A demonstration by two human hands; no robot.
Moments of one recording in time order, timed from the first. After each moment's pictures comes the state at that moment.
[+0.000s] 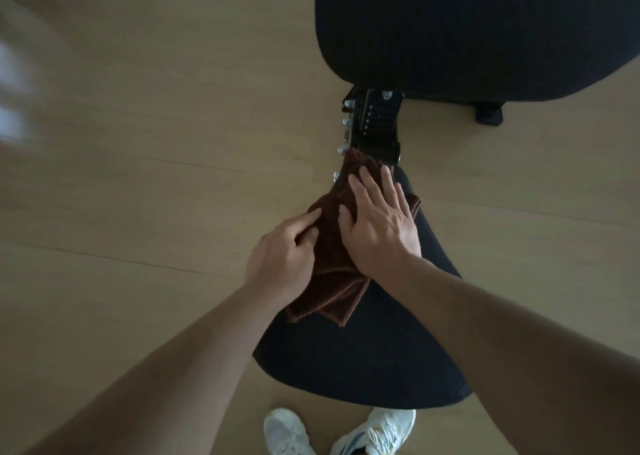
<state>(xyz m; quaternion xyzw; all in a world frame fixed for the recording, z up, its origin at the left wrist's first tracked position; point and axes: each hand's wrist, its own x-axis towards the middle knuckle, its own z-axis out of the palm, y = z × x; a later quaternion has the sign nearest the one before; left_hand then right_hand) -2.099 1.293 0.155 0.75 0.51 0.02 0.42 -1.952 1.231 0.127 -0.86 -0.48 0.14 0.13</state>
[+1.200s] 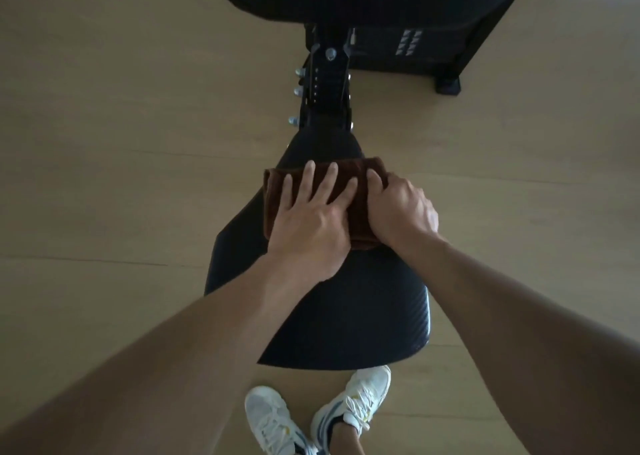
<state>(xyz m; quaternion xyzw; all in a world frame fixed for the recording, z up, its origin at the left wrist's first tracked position) -2.026 1.242 0.149 0.94 0.28 -0.10 0.16 -1.900 1.178 0.144 -0.94 -0.20 0.25 0.12</state>
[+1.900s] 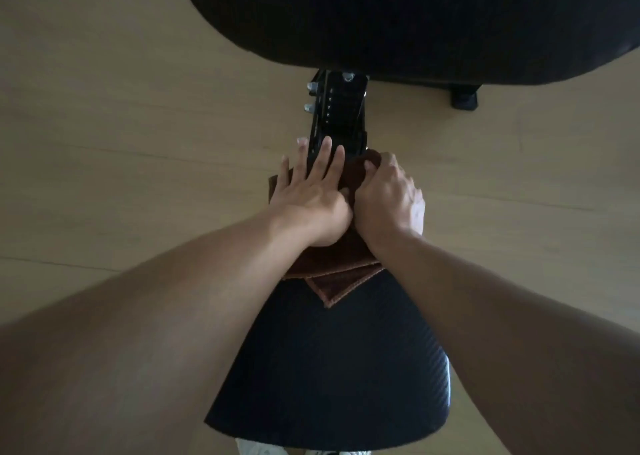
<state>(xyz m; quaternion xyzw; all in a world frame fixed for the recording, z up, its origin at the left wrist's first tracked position) -1.968 1.322 0.134 0.88 0.35 -0.21 0.23 -1.884 1.247 0.122 -0.94 -0.24 0.15 0.20</state>
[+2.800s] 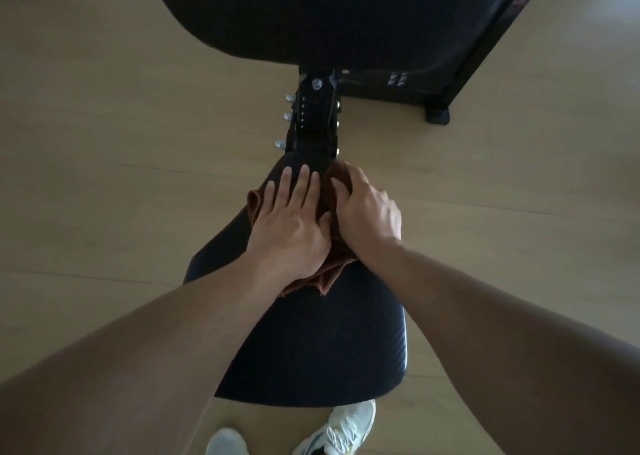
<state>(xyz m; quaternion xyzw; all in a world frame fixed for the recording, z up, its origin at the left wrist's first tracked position) -2.002 1.263 0.132 0.91 0.34 -0.10 0.19 -1.886 1.201 0.128 -0.90 -0.32 0.20 0.20</state>
